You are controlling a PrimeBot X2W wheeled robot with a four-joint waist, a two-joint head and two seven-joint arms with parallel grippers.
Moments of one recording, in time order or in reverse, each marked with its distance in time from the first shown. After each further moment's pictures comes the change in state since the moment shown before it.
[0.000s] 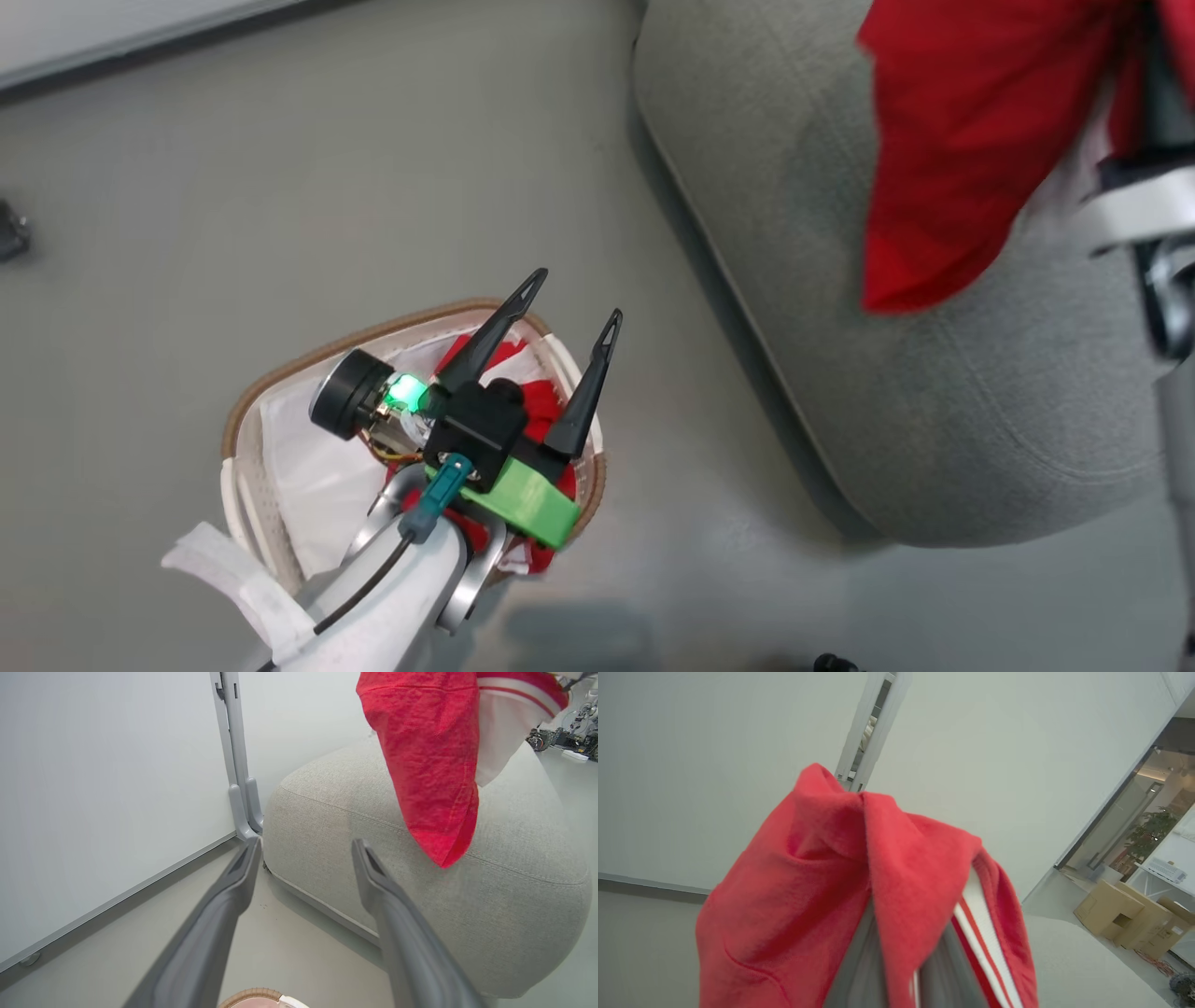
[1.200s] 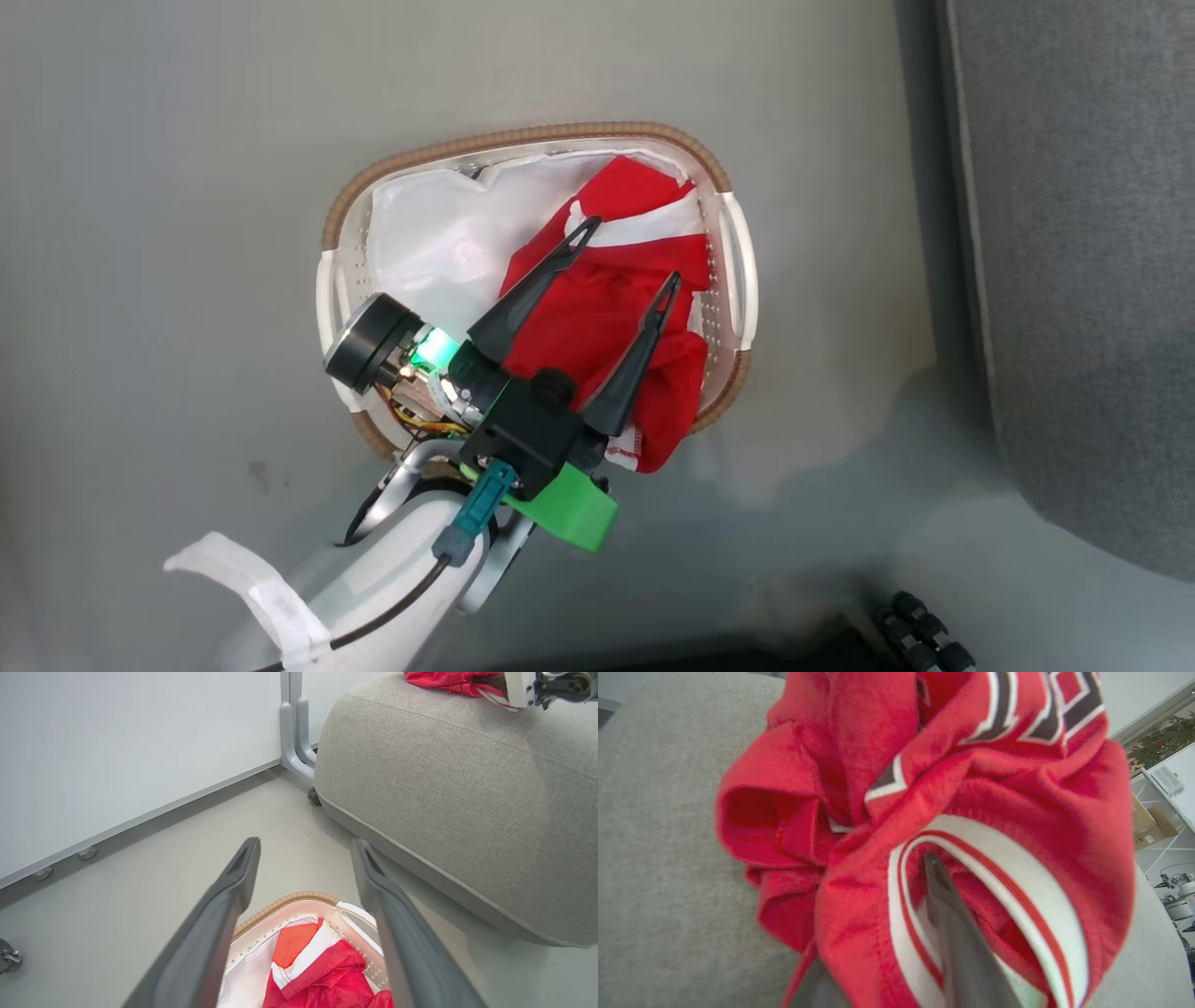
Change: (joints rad) left arm -0.082 0.036 -0.067 -0.172 0.098 0.038 0.063; right arm -0.327 -0.197 -0.370 0.610 -0.252 -0.001 0.009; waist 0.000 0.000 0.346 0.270
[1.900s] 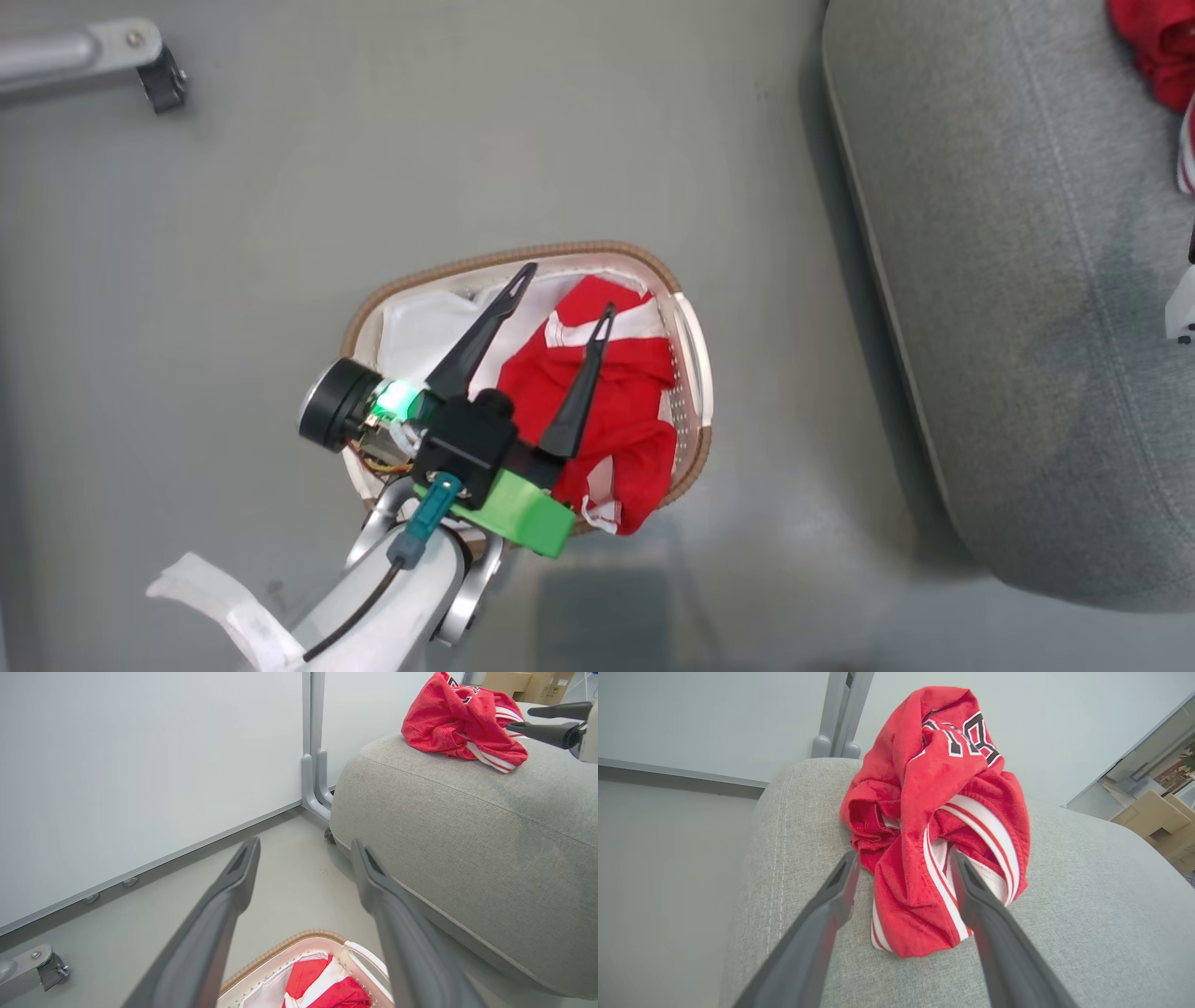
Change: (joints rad) left arm 0.091 -0.012 0.047 0.105 -0.101 0.036 -0.084; right arm 0.349 0.106 0.197 -0.266 0.238 0.001 -0.009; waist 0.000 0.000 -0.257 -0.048
